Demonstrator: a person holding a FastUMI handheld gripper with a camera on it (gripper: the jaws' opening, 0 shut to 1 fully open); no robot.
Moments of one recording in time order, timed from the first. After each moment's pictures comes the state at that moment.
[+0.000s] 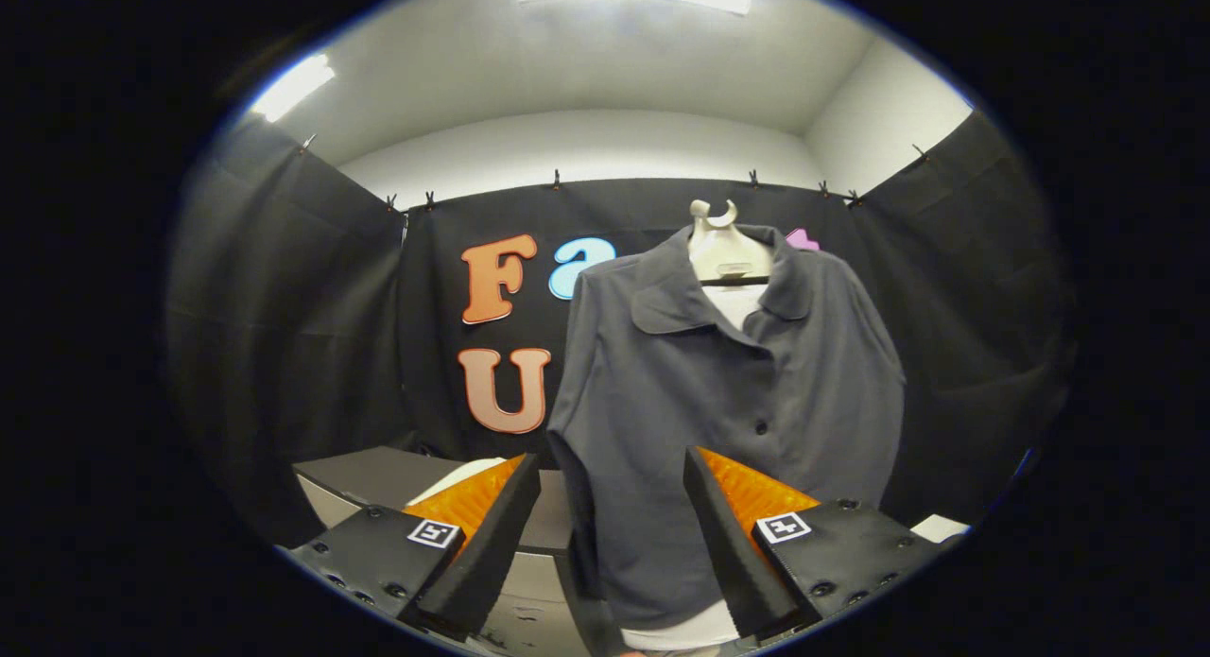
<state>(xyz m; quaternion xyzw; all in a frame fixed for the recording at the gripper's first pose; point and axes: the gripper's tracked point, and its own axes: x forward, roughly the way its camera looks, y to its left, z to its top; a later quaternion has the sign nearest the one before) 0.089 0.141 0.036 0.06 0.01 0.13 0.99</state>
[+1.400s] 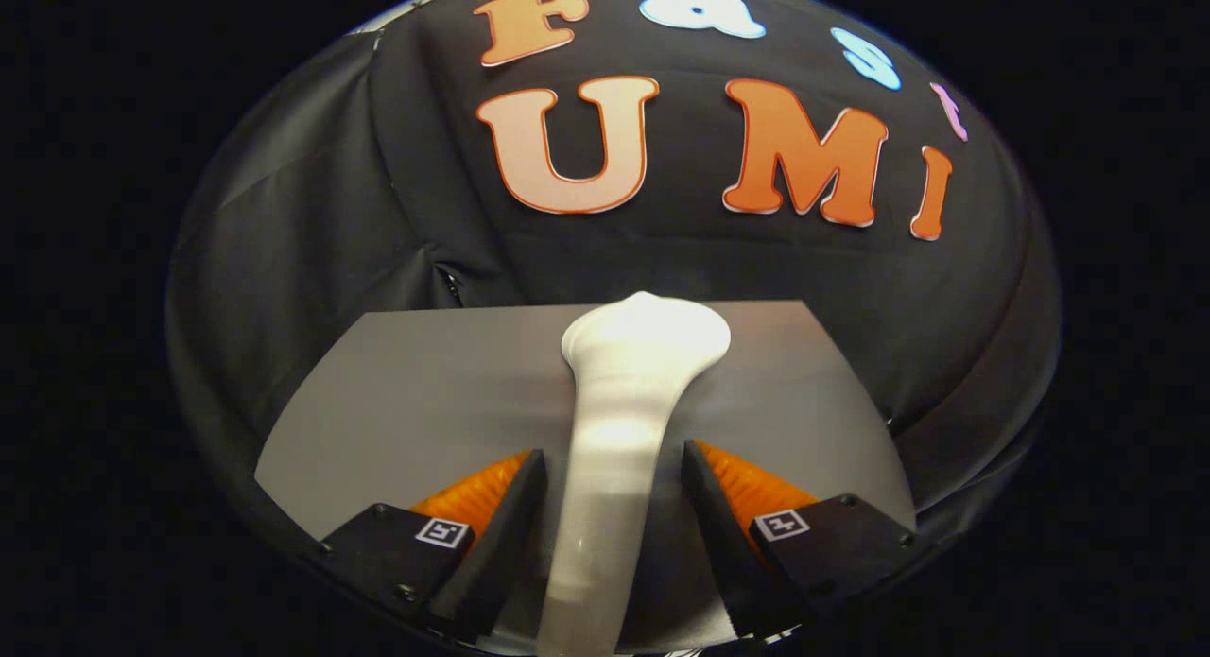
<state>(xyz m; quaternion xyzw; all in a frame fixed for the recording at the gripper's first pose) 0.284 0.434 -0.190 0.01 0.38 0.14 0.91</state>
